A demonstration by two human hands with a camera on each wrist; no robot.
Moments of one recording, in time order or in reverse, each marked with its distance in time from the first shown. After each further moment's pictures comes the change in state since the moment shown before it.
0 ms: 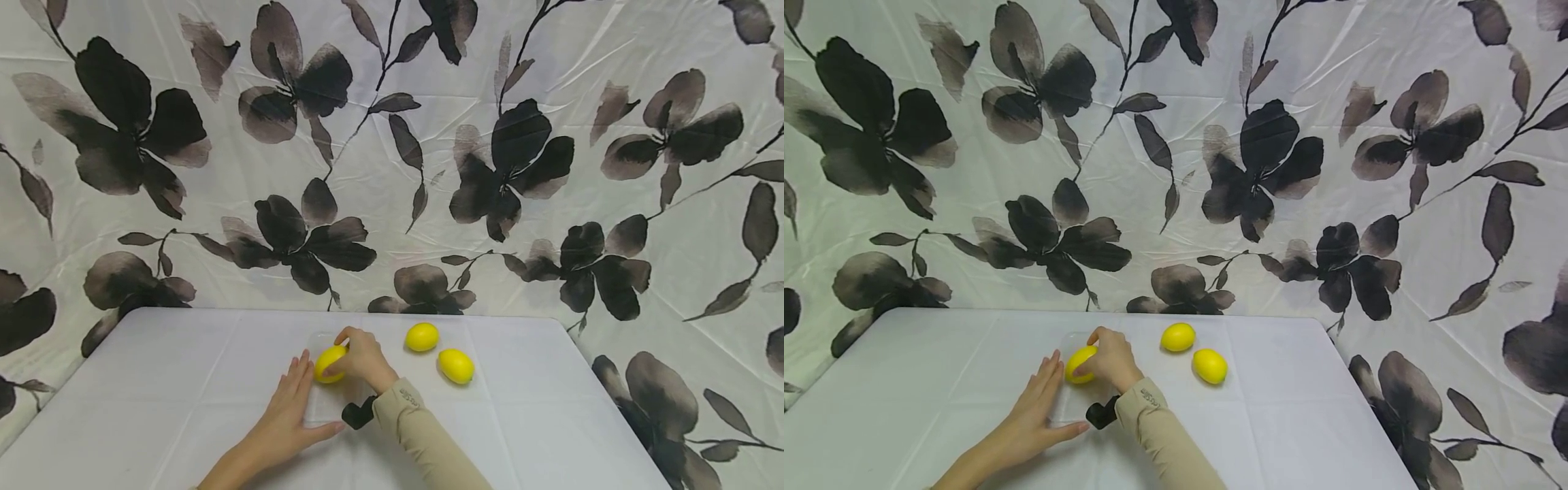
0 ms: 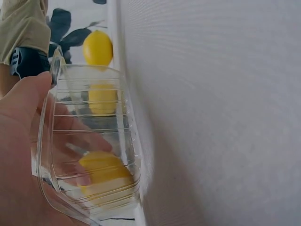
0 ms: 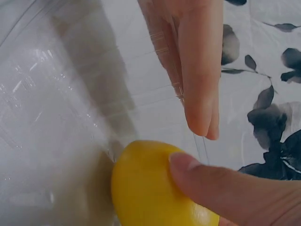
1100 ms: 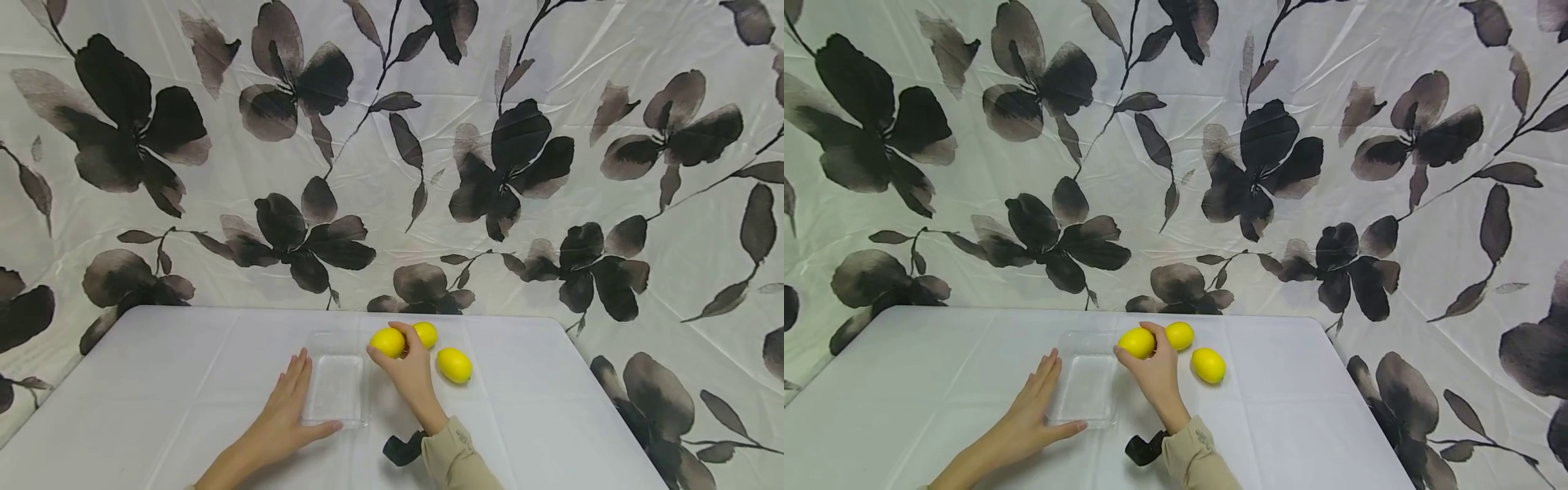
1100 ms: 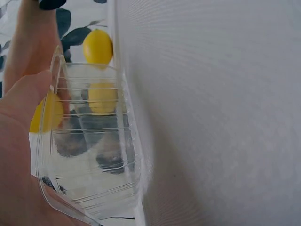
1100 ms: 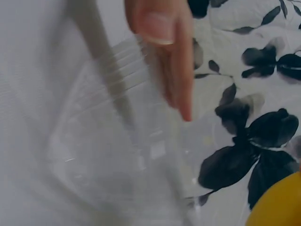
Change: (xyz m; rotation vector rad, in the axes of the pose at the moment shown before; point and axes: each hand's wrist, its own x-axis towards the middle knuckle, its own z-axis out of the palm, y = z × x) left_hand -0.003 -0.001 0.001 -0.006 0.056 0.034; right_hand -0.056 0.052 -0.028 0.508 0.401 -0.080
